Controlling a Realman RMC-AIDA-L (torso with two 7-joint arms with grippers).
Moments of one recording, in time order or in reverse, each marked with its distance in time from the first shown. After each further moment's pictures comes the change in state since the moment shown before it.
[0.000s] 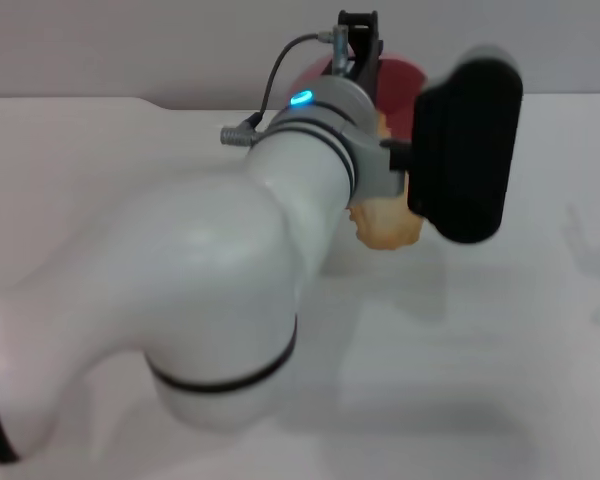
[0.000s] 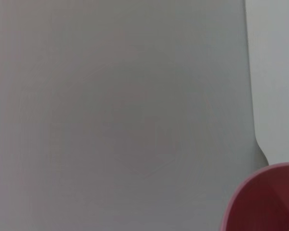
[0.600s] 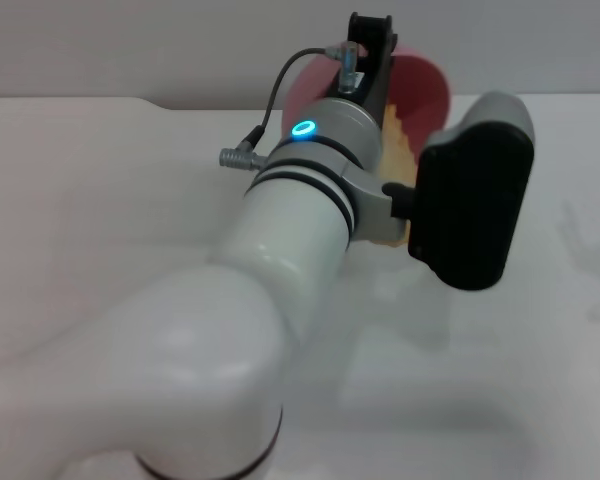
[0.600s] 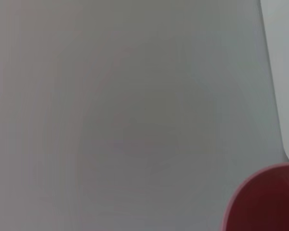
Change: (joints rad) left arm 0.080 0.000 0.110 0.040 0.225 -0.006 -0.099; right arm 0.004 0.000 -0.004 -0.009 0.000 0.001 0.000
